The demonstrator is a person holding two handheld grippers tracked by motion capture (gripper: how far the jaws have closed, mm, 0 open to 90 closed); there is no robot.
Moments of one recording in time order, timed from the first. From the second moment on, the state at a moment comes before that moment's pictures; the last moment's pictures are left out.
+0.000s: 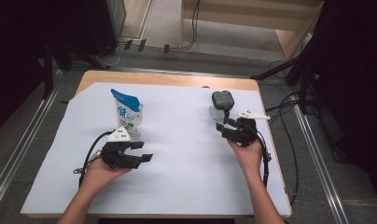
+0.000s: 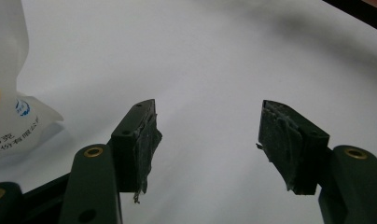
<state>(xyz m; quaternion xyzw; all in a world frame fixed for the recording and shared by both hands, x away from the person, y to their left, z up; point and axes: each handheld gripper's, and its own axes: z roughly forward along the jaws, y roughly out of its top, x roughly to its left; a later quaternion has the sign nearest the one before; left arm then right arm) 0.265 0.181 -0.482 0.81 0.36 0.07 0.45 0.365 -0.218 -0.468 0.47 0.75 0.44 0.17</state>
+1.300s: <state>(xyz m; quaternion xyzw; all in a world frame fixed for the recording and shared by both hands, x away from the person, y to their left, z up) 0.236 0.198 -0.487 0.81 0.39 0.09 0.43 0.452 -0.198 -0.487 0.53 0.72 0.41 0.21</state>
